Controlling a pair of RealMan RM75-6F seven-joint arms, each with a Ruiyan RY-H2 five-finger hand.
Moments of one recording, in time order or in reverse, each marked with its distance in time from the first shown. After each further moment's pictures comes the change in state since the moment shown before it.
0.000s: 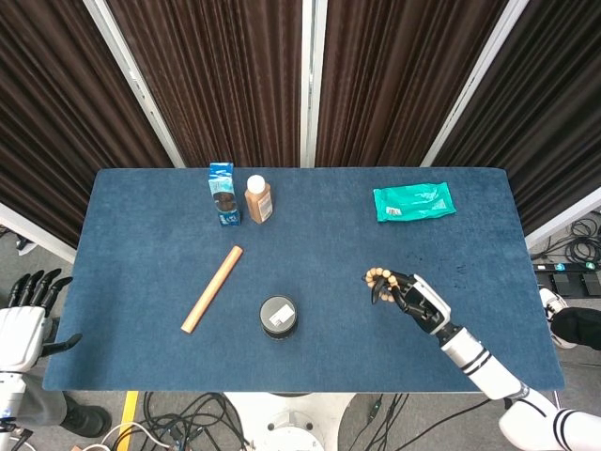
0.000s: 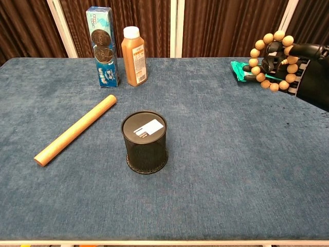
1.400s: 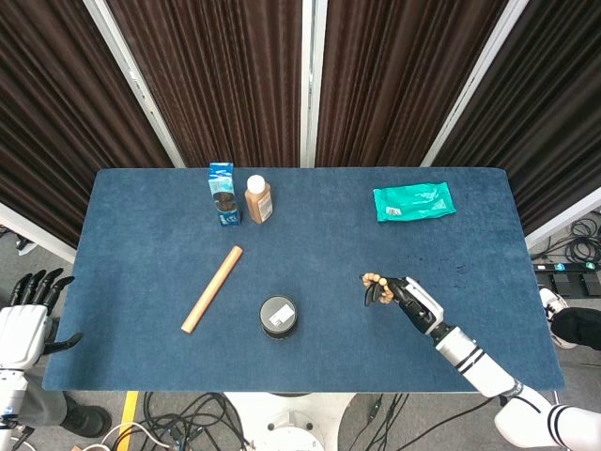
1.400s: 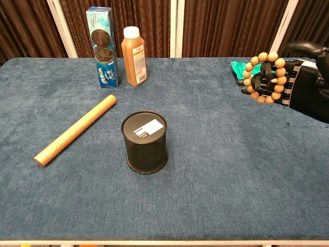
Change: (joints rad) left arm -0.009 -0.005 -0.003 0.005 -0.015 -0.023 0.006; right arm 0.032 -0.014 -0.026 0.003 0.047 -0.074 -0.092
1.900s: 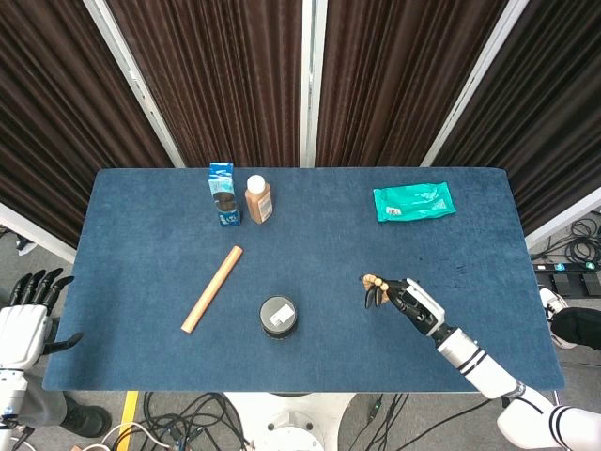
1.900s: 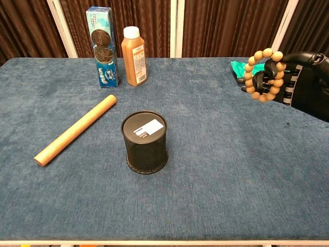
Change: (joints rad) left arm 0.001 0.000 -0.001 0.000 0.002 0.005 -0.002; right arm -0.005 0.000 -0.012 0.016 -0.030 0.044 0.009
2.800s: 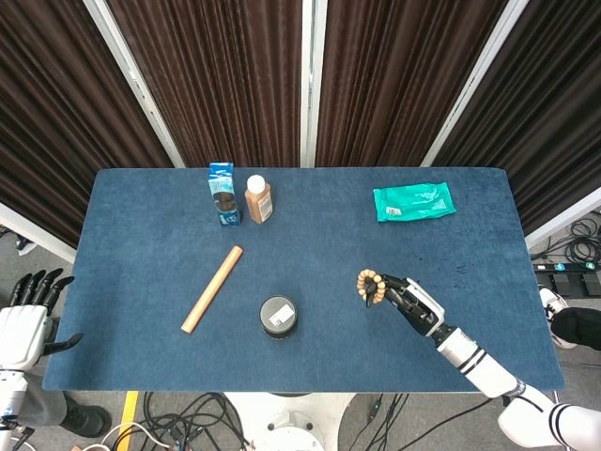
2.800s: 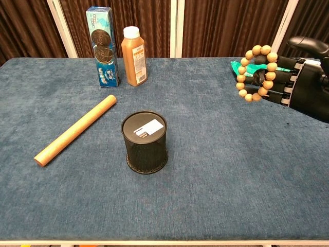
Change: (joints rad) left arm 0.002 0.005 0.002 -0.009 0.001 0.001 0.008; right arm 0.017 0.000 -0.018 0.005 0.007 0.002 0.164
